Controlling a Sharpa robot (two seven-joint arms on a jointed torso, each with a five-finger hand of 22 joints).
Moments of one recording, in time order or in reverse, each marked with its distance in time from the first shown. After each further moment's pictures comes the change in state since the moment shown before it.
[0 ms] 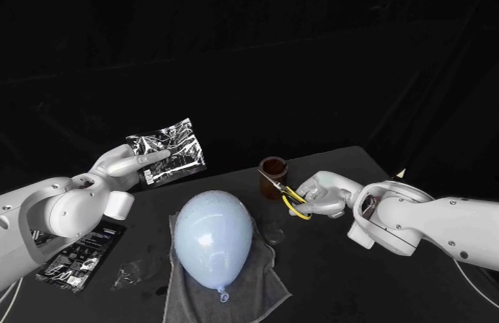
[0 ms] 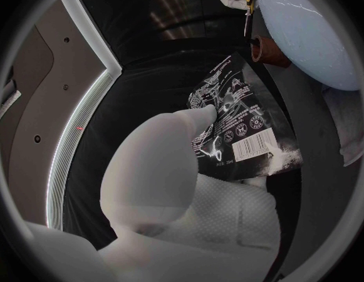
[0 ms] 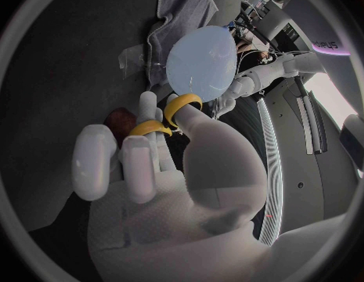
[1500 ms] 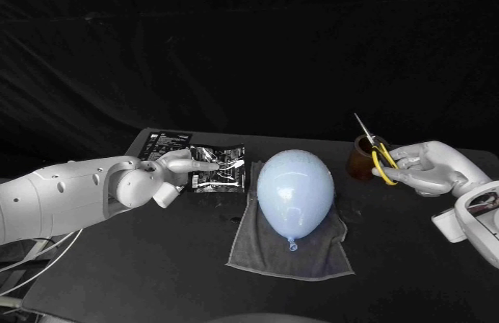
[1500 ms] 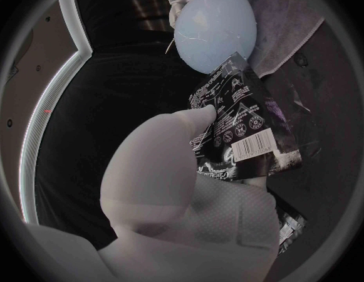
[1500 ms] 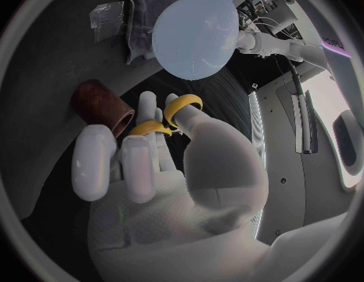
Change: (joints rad) left arm -0.207 -0.252 -0.070 0.064 -0.022 0.124 -0.102; left_hand -0.024 0.011 -0.006 0.000 -0.002 0.001 0.001 0.001 0.000 0.007 -0.007 0.000 0.001 0.004 -0.001 0.000 0.003 -0.001 0.000 0.000 0.012 0.005; right arm 0.005 0.058 0.002 -0.044 0.046 -0.171 0.091; right_hand 0.004 -0.014 0.043 -0.007 0.000 -0.002 0.001 0.000 0.004 0.002 0.002 -0.007 -0.001 -0.002 0.008 -0.004 0.010 0.000 0.000 0.000 0.005 0.000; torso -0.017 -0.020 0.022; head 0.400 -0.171
